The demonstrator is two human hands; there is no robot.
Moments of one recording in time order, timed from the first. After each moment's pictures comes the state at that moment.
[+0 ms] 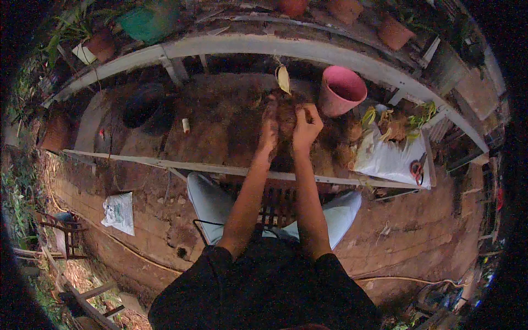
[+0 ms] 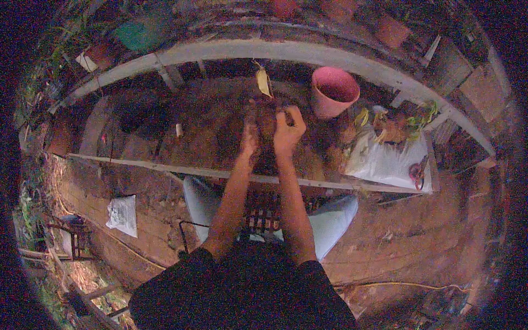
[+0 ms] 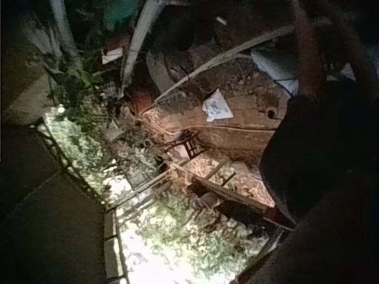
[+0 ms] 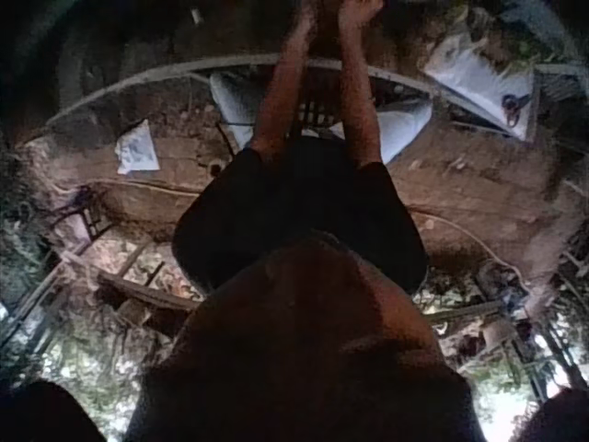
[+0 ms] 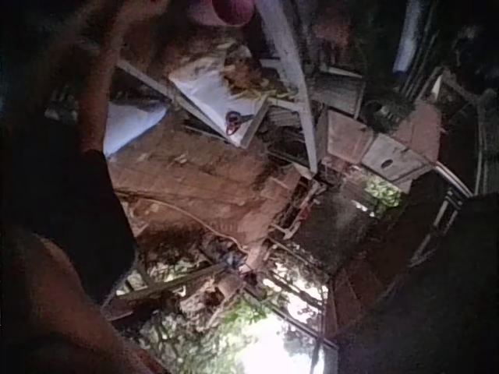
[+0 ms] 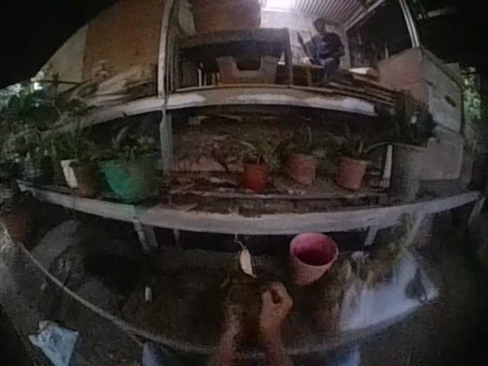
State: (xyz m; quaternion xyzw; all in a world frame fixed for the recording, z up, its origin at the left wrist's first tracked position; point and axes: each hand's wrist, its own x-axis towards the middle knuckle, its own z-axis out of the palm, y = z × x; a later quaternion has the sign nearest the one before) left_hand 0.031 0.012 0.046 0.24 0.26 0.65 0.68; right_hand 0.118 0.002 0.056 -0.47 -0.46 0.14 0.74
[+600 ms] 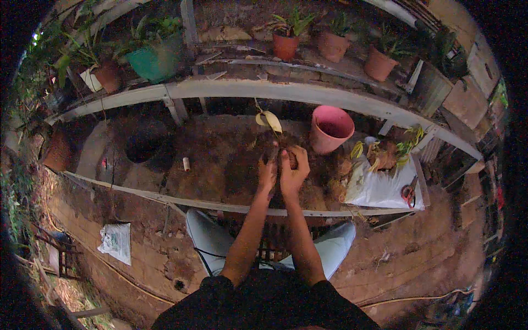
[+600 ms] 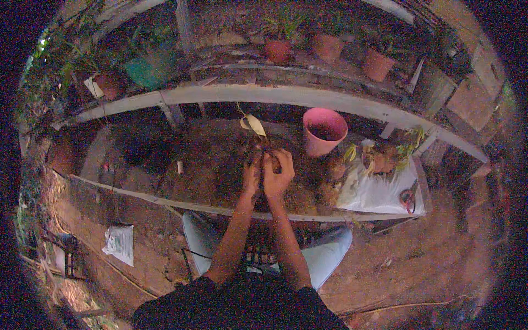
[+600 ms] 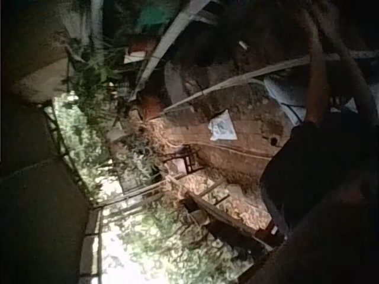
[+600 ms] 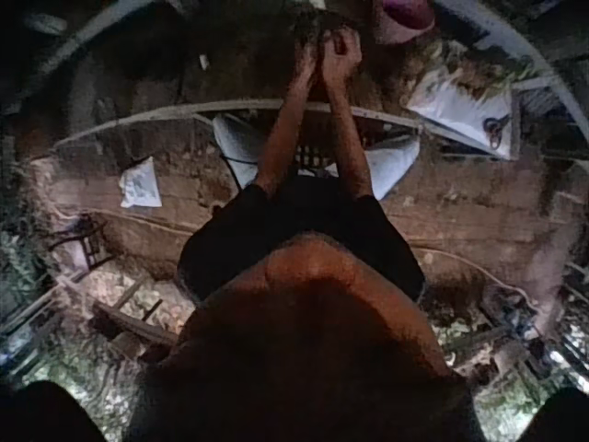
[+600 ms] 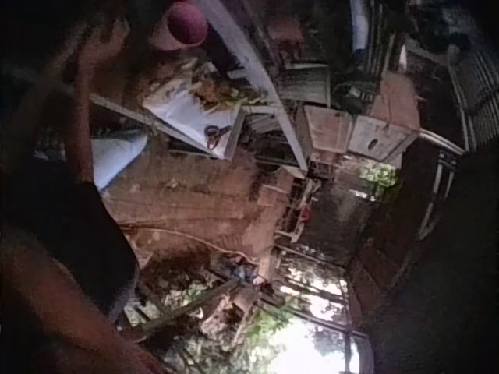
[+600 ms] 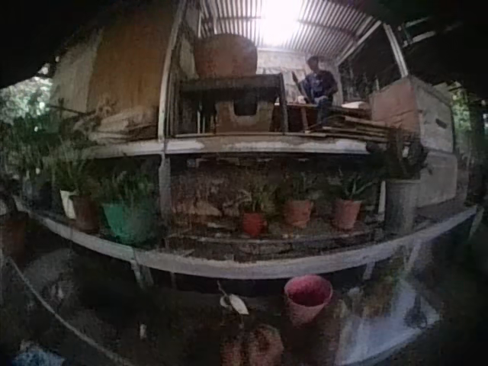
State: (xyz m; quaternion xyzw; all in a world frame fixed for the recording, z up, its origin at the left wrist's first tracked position) left_hand 0.043 0.007 0.050 0.33 0.35 0.64 0.59; right_hand 0.108 -0.017 0.073 -0.49 -0.49 0.08 0.71
